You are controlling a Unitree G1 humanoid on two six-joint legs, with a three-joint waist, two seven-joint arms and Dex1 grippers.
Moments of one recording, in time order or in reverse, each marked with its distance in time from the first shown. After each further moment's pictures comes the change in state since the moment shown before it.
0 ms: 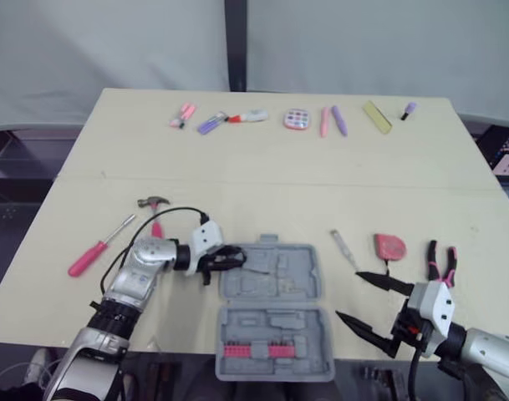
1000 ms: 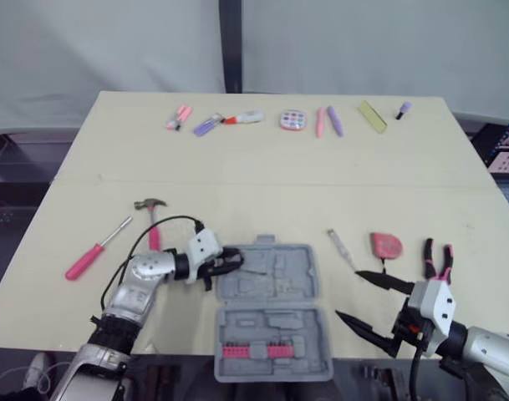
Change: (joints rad) left arm 0.109 -0.020 0.047 -0.046 -0.038 -0.065 0.070; right arm -0.013 -0.008 -0.002 -0.007 0.005 0.014 0.000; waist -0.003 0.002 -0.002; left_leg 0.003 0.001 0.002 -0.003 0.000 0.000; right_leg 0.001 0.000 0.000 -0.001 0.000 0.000
